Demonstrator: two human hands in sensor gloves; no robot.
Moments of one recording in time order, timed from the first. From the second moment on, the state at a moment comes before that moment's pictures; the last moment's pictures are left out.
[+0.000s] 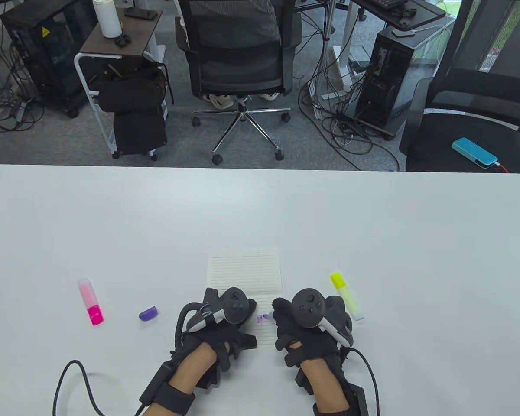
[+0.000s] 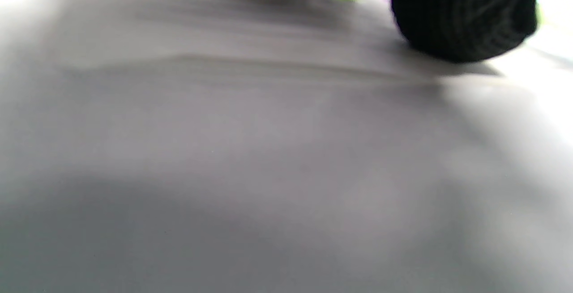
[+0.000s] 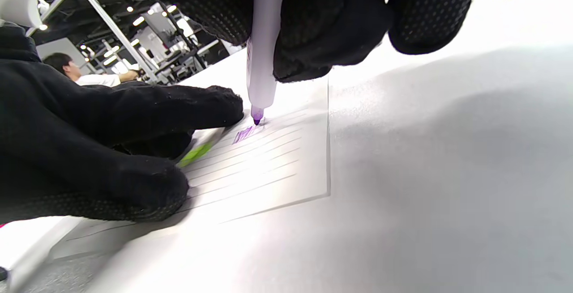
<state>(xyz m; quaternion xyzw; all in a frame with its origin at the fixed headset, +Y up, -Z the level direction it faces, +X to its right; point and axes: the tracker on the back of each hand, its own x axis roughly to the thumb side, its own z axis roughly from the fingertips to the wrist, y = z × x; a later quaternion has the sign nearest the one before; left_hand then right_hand) -0.110 -0.781 -0.309 -0.25 -0.13 0.08 0.96 0.096 -0.747 -0.291 0.08 0.14 0.96 0.23</state>
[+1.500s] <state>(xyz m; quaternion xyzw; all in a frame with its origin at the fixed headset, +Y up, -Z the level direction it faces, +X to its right) -0.110 -0.781 -0.310 -0.25 -0.13 0.08 0.95 0.097 -0.749 -0.292 0.07 0.13 0.96 0.23</state>
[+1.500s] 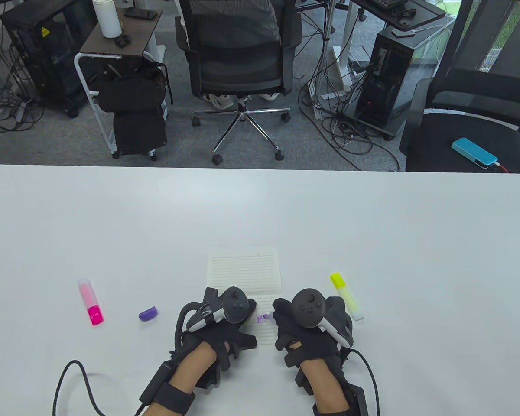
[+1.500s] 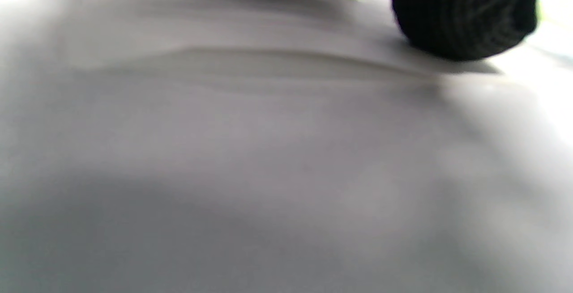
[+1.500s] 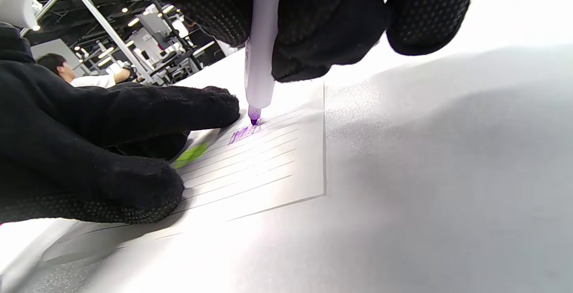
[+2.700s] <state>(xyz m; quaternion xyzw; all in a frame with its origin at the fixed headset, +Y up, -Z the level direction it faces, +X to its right) -0.110 -0.781 -0.310 -0.25 -0.14 0.08 0.95 0.085 -0.747 -0.288 0.08 0.11 0.97 0.20</state>
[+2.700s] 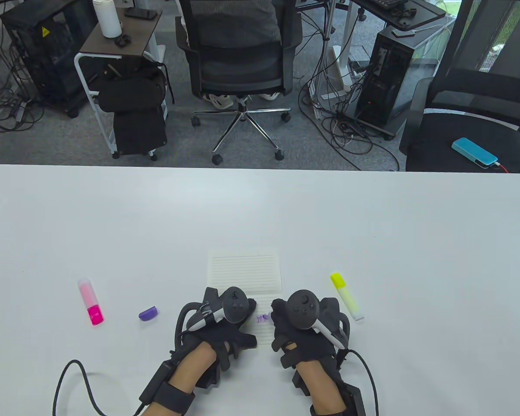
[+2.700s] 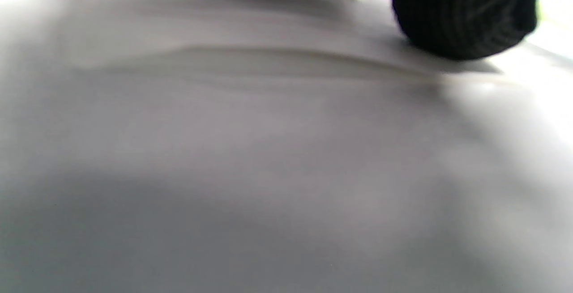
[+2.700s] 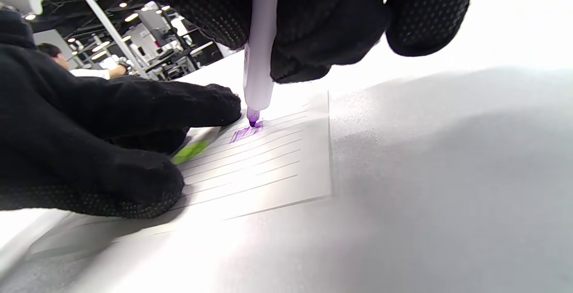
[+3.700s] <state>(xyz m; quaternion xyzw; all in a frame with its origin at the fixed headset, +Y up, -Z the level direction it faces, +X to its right) -0.110 -0.781 -0.310 -0.25 -0.14 0.08 0.95 0.085 -0.751 -0.289 0.07 0.13 0.96 0.23</state>
